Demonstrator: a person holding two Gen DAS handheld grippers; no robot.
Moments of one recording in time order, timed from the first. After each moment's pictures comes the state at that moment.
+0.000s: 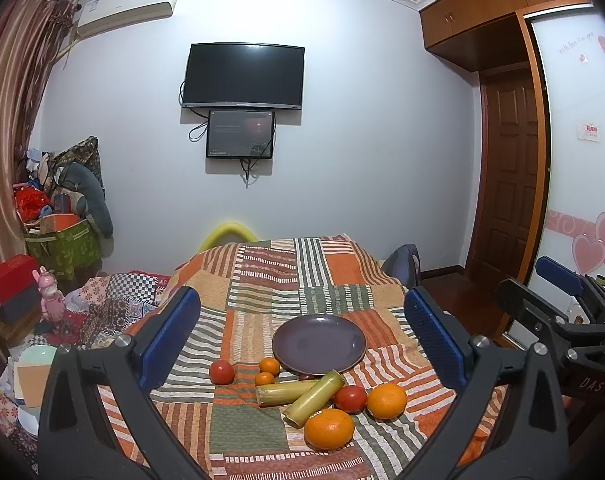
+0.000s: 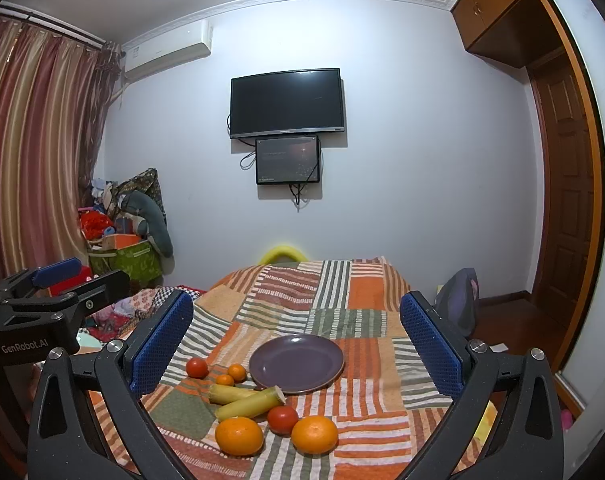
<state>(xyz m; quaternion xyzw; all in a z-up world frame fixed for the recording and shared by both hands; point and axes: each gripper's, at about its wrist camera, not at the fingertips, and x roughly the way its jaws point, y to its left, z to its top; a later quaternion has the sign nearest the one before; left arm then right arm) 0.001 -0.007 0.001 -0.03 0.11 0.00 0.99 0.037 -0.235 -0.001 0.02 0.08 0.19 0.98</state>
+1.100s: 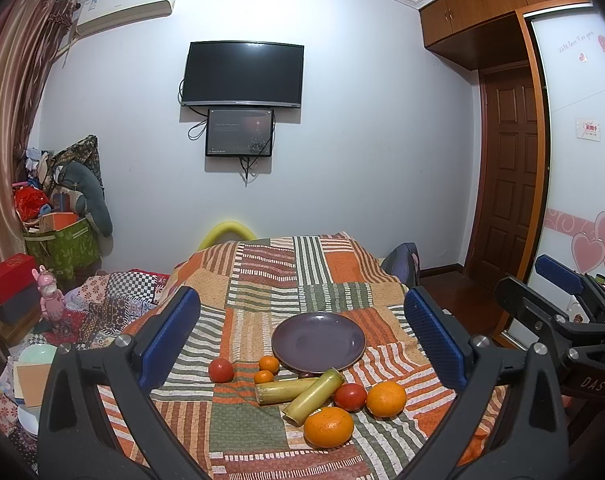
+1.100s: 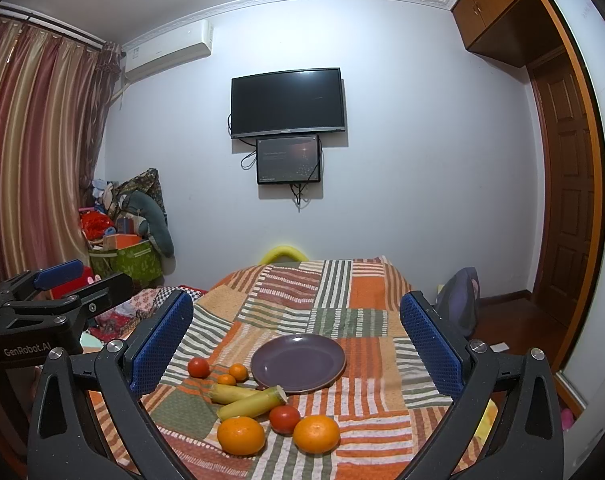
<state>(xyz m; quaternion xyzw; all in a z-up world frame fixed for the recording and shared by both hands) 0.001 -0.009 -0.002 -0.03 0.11 0.00 0.99 0.038 -0.232 -0.002 0.02 0.08 0.19 0.98</state>
